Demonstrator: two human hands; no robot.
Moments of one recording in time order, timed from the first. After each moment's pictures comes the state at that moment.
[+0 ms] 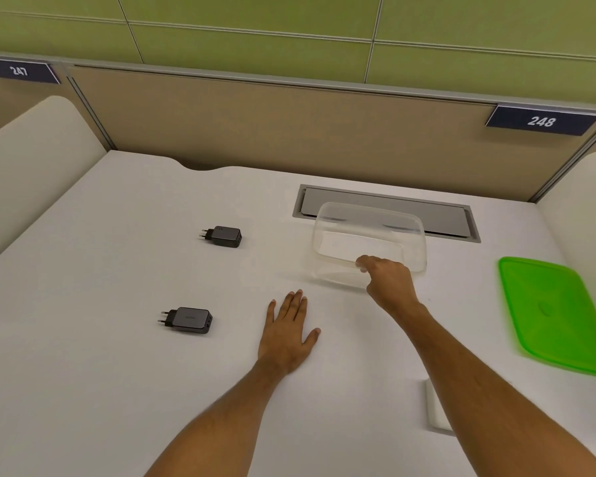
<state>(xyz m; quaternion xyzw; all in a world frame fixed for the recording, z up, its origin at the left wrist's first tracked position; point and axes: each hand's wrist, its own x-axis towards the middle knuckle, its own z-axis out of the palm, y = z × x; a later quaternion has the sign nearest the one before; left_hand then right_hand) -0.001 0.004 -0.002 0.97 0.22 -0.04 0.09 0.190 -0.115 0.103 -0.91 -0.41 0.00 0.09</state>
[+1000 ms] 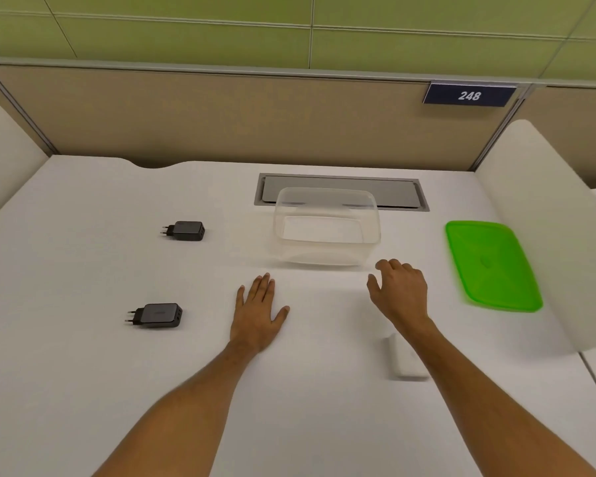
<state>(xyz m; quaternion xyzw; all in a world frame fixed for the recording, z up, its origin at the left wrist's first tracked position) -0.003 0.006 -0.007 0.97 0.22 -0.02 0.10 0.162 -0.220 0.088 -0.96 -0.26 -0.09 0.07</state>
